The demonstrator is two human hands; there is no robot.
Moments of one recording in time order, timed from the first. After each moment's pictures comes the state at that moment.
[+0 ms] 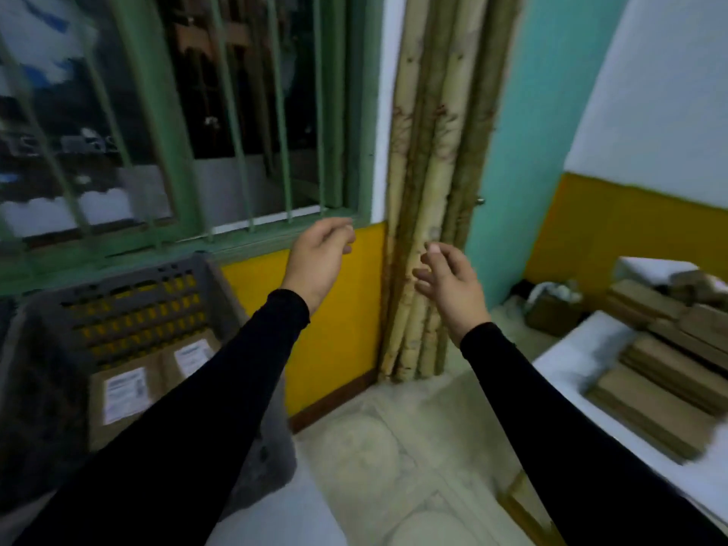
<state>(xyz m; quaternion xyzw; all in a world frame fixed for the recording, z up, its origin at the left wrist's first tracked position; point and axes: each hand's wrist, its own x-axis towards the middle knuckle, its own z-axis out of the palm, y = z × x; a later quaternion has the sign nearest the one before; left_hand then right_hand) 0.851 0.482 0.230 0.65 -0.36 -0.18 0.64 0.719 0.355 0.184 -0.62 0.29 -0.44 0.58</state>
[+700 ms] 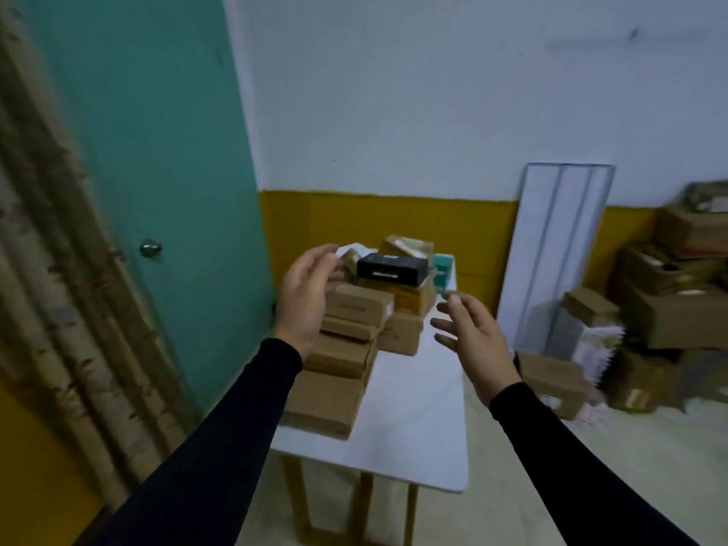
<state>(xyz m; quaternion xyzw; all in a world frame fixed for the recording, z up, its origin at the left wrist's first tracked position) 0.345 0.149 0.226 0.42 -0.54 -0.39 0.62 0.136 0.174 0.173 -0.48 0.49 -0.61 0.40</state>
